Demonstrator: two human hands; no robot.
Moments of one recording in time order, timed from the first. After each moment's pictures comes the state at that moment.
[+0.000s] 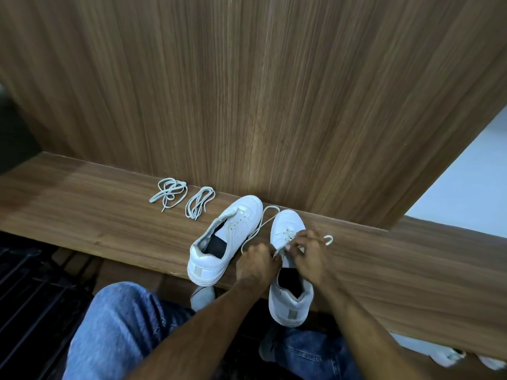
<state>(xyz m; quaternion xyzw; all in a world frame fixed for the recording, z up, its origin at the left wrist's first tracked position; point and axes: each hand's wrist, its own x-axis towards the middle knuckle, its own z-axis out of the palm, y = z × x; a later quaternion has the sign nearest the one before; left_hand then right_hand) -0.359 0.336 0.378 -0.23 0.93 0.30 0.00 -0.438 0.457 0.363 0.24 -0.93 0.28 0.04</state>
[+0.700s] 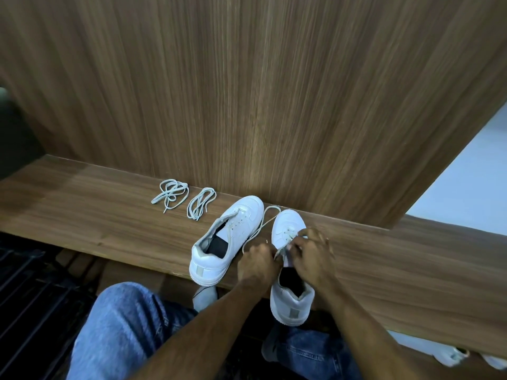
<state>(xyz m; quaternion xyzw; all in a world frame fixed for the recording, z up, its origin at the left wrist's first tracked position) -0.358 0.337 0.375 -0.24 0.92 0.30 0.01 -0.434 0.456 0.358 0.24 -0.95 0.17 0.06</state>
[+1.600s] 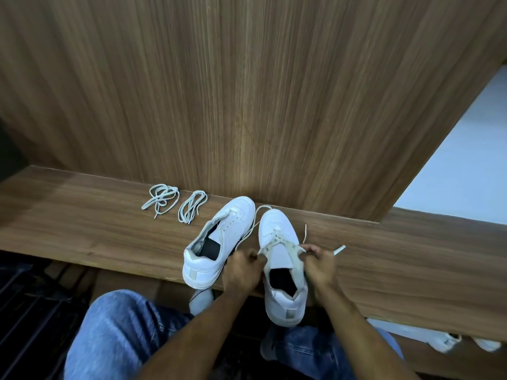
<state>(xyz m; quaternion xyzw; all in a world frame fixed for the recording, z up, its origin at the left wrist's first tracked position) -0.349 0.325 0.348 -0.28 0.83 0.48 -0.04 -0.427 0.474 0.340 -0.05 -0.83 0.56 -0.05</state>
